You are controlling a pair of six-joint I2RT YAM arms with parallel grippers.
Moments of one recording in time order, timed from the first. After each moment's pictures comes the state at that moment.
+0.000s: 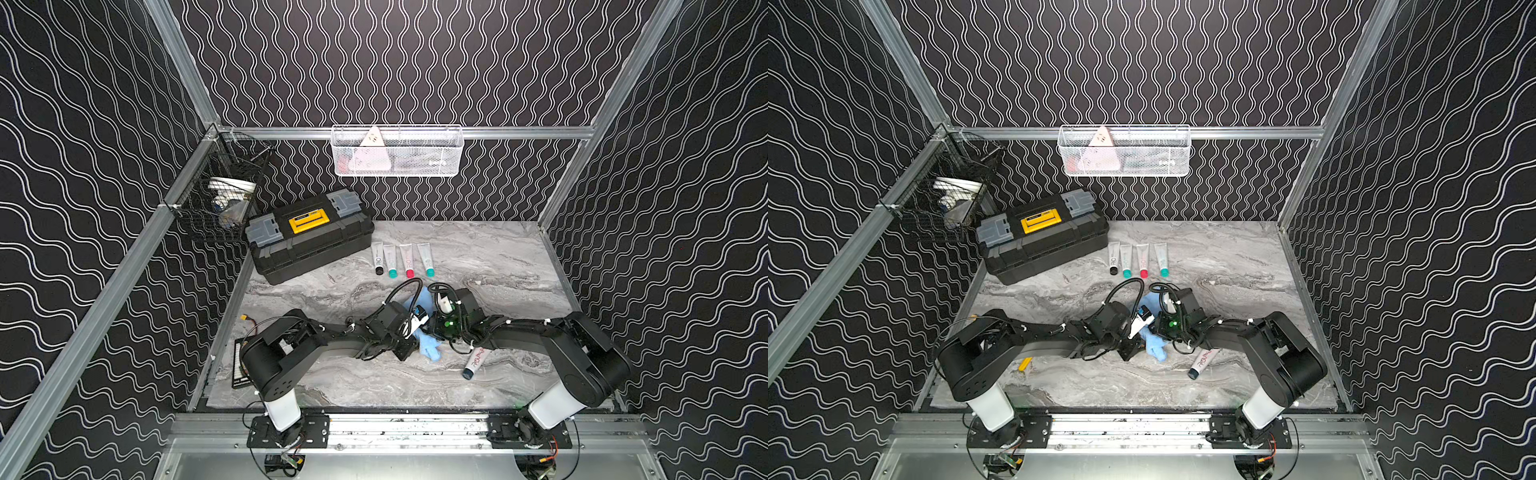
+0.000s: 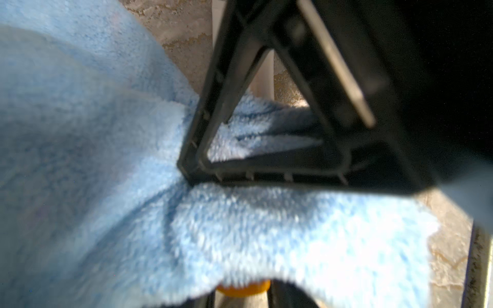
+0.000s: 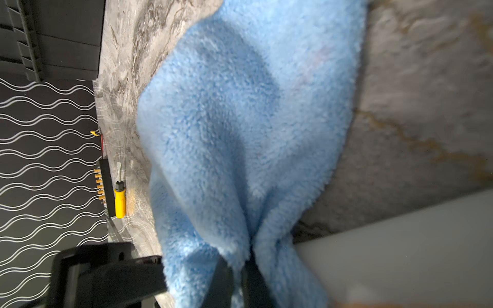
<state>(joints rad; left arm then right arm) -0.78 1.73 0.77 0.11 0.23 -0.08 0.53 1.62 0.61 0.15 -0.40 0.81</state>
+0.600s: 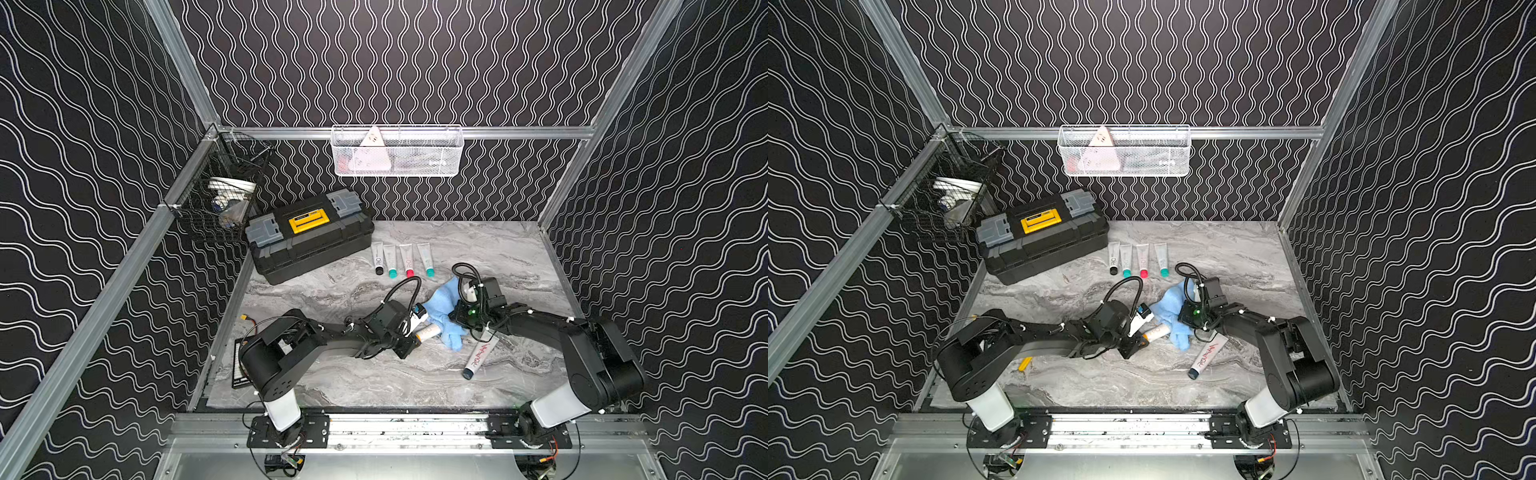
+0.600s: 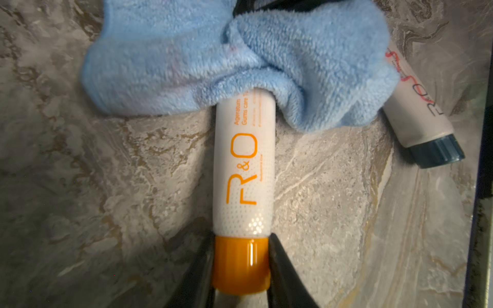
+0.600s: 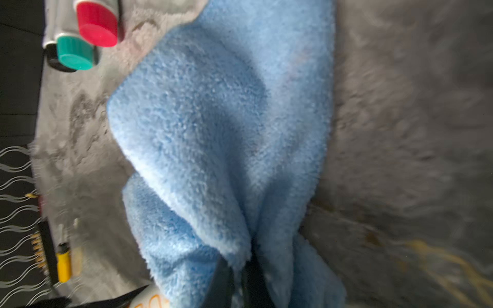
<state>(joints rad) -0.77 1.73 0.76 0.13 0.22 -0.08 0.33 1.56 0.71 -0.14 -0.24 0.64</state>
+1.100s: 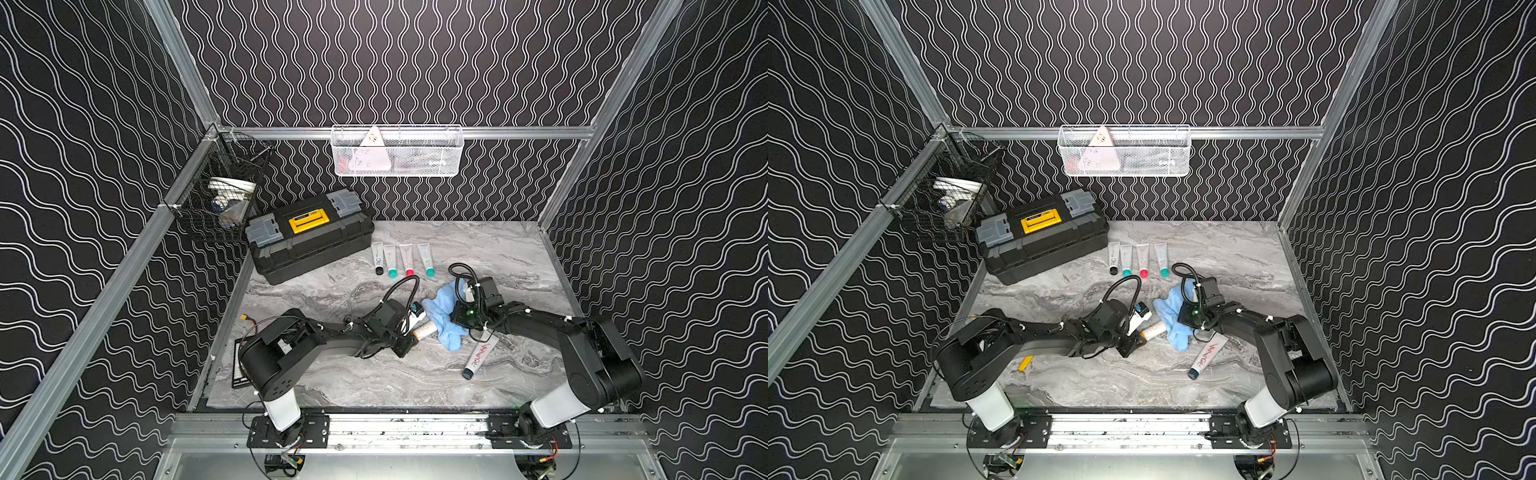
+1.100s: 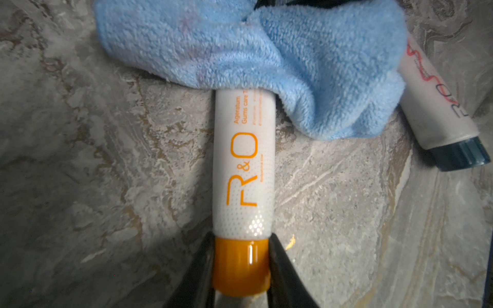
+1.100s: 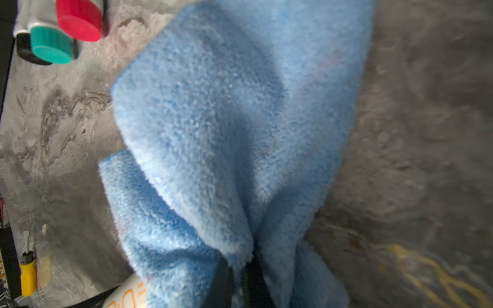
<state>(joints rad) -0.76 1.73 0.76 0.12 0.21 -0.09 0.37 1.57 0.70 -0.13 -0.22 0.61</state>
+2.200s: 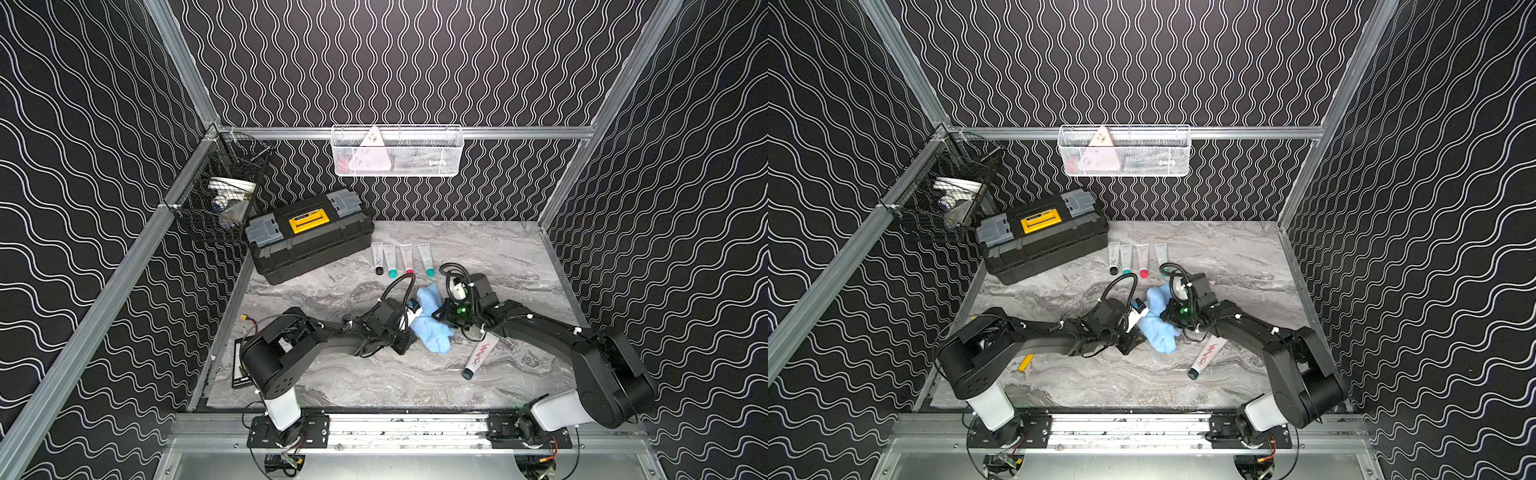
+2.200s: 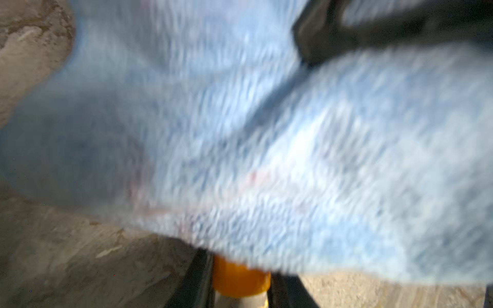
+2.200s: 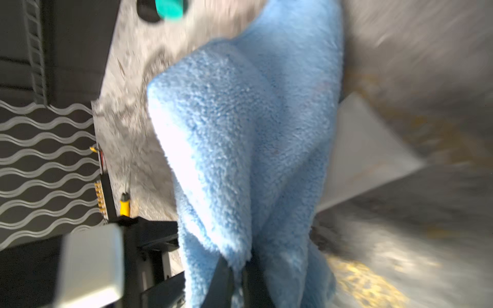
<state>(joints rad) -0.75 1.74 0.77 0.15 0.20 -0.17 0.41 1.46 0.78 -0.20 -0.39 0.73</state>
